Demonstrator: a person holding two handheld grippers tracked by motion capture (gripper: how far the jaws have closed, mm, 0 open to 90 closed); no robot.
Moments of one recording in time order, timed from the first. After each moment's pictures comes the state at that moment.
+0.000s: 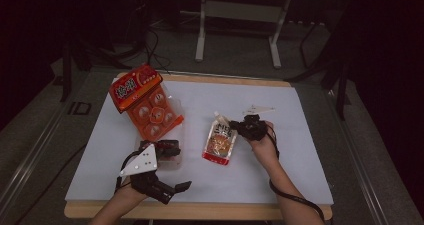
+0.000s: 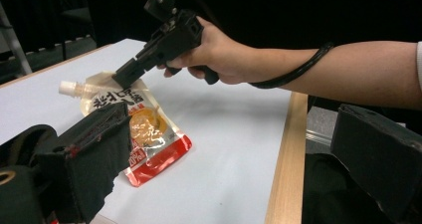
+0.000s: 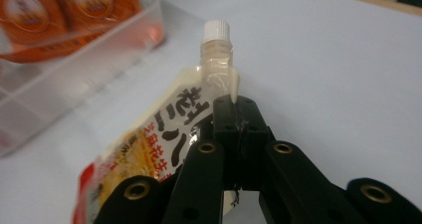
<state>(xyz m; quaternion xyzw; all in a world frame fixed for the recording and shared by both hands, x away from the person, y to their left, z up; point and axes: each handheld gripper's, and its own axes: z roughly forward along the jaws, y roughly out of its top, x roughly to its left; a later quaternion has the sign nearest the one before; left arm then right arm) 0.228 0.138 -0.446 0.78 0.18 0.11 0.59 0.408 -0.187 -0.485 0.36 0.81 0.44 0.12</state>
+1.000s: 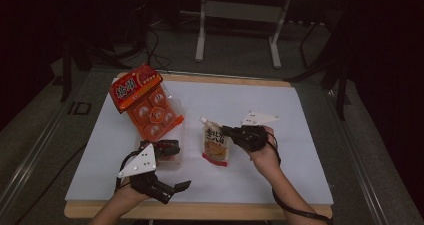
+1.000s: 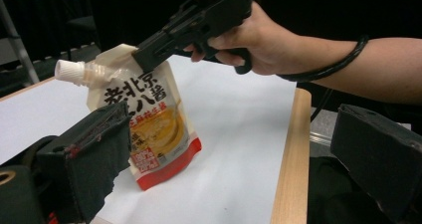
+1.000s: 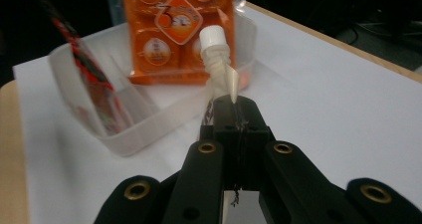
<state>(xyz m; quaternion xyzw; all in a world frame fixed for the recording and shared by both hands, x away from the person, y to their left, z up) 0.226 0.140 -0.443 0.77 0.17 0.12 0.60 0.344 -0.168 -0.434 0.26 0.82 0.50 0.12</state>
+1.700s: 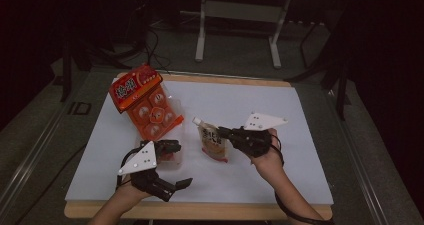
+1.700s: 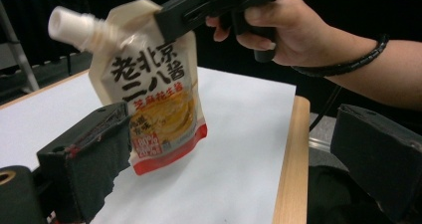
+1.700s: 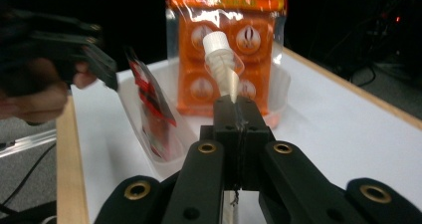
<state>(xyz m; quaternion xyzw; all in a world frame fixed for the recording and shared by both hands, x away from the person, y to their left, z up) 0.231 0.138 -0.434 0.77 0.17 0.12 0.61 0.309 -0.163 -0.390 0.20 0.81 0.54 0.13</state>
